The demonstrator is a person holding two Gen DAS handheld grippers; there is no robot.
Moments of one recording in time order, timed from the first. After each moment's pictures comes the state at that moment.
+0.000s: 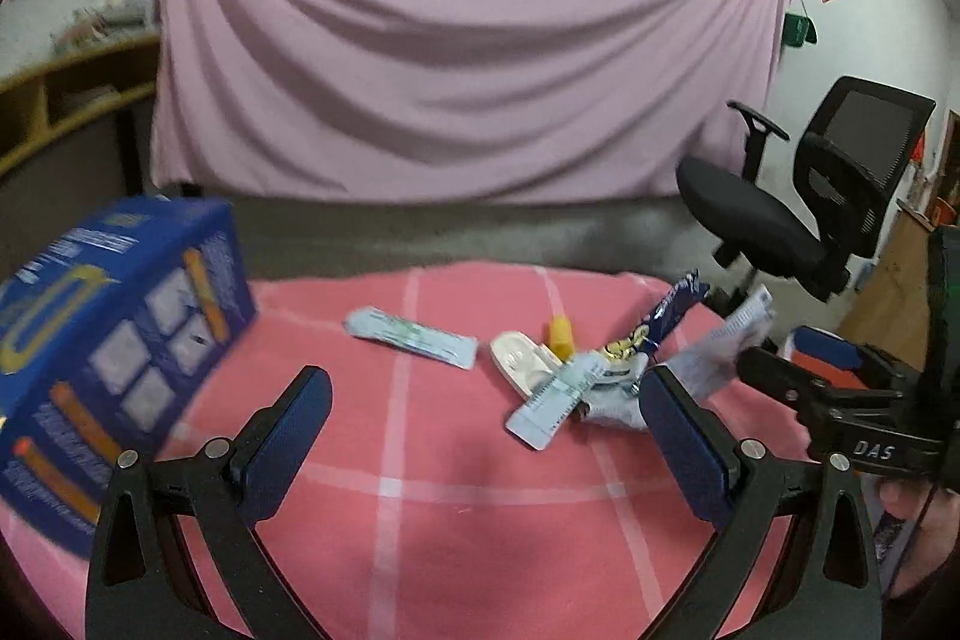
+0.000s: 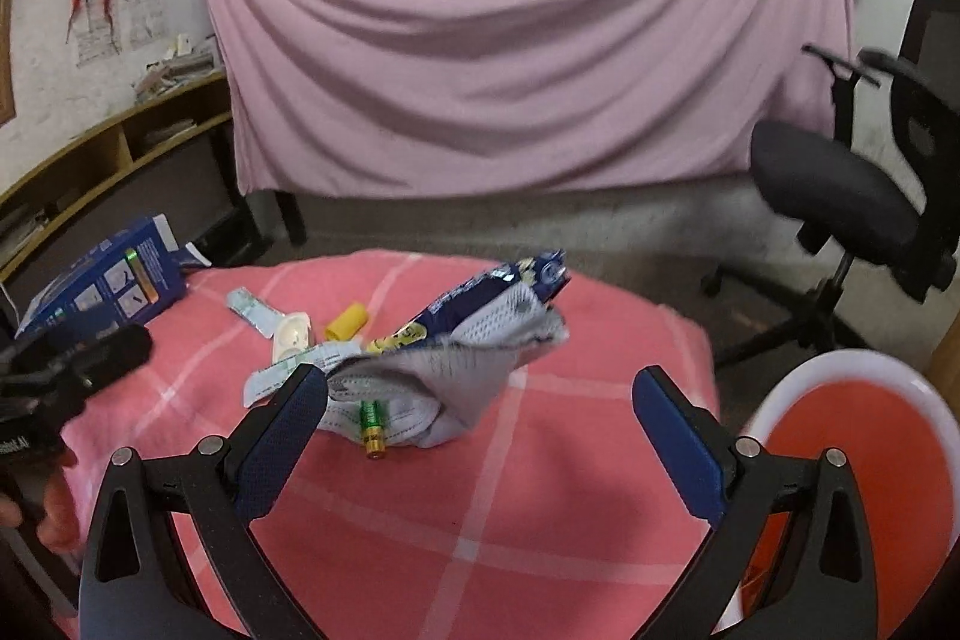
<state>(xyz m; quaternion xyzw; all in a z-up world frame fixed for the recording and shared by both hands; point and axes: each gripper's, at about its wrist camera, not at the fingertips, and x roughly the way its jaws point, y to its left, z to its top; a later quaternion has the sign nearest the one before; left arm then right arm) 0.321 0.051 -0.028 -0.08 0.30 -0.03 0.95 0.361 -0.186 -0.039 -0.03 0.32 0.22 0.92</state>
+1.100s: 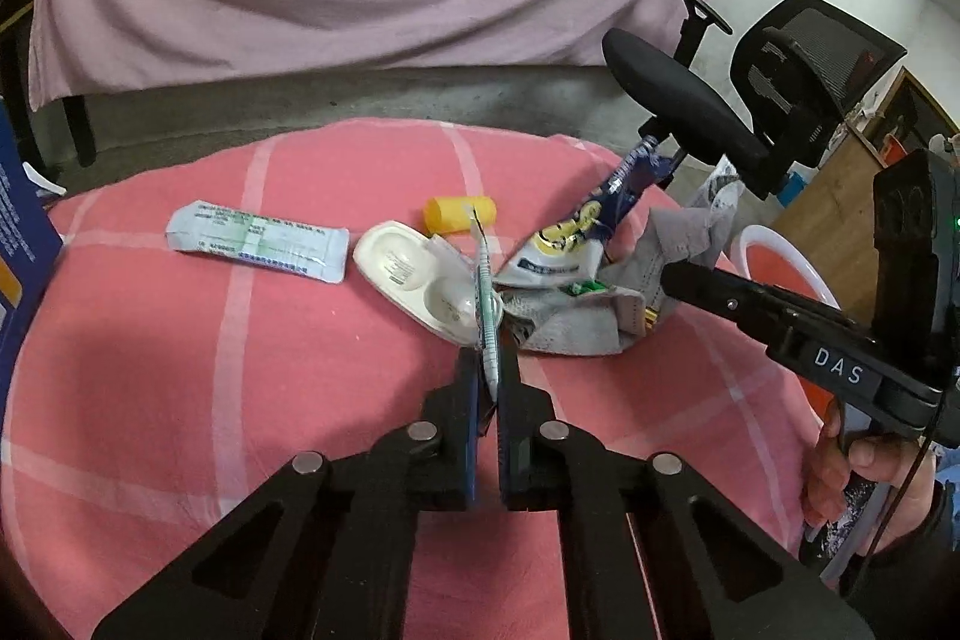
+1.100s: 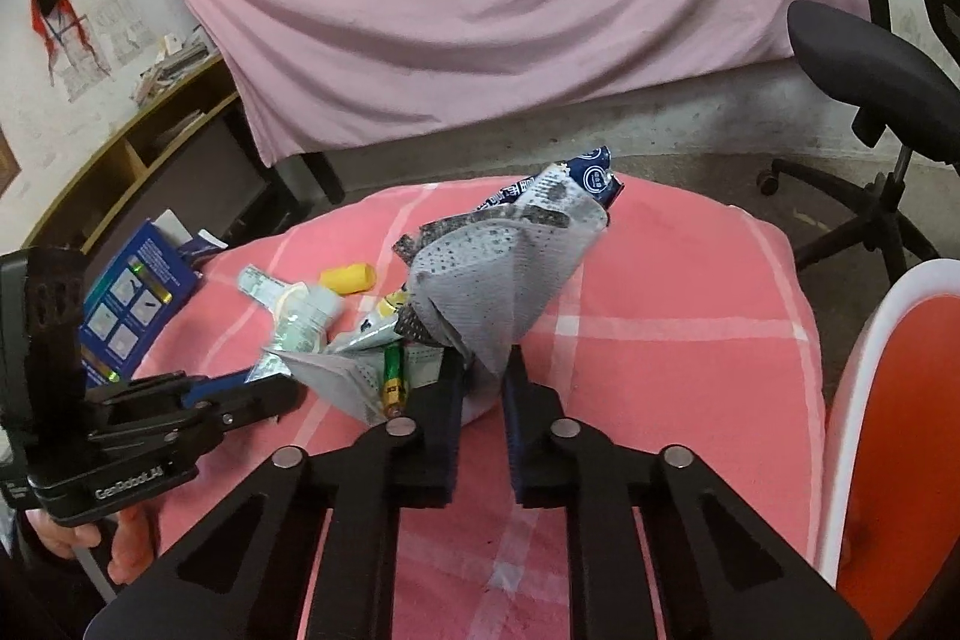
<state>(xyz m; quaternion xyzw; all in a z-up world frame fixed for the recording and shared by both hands) 0.385 0.031 -0.059 -0.10 0.45 -0.16 0.88 0.391 -0.192 -0.064 0.04 0.41 0.26 0.87</state>
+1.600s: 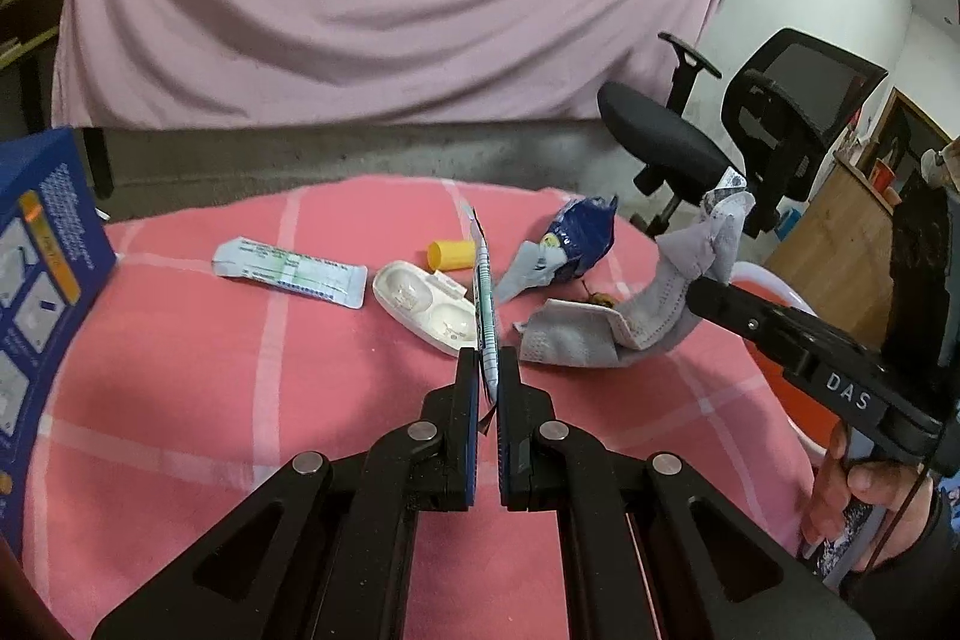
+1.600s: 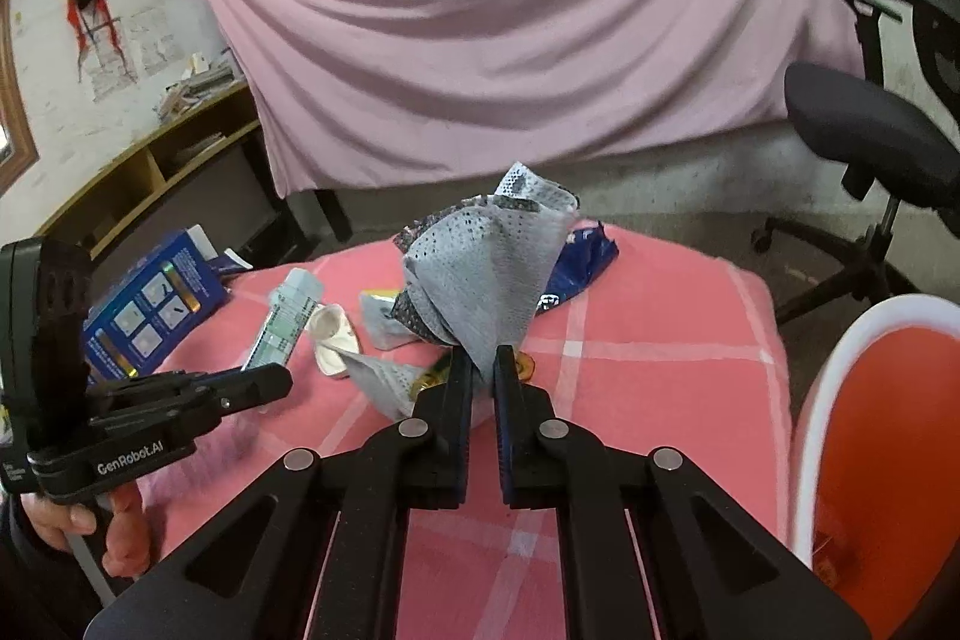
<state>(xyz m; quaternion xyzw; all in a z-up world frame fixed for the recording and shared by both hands) 0.348 0.037 -0.040 -0.10 0.37 -0.15 0.91 0.352 -0.195 -0.039 0.02 0.33 0.26 0.91</state>
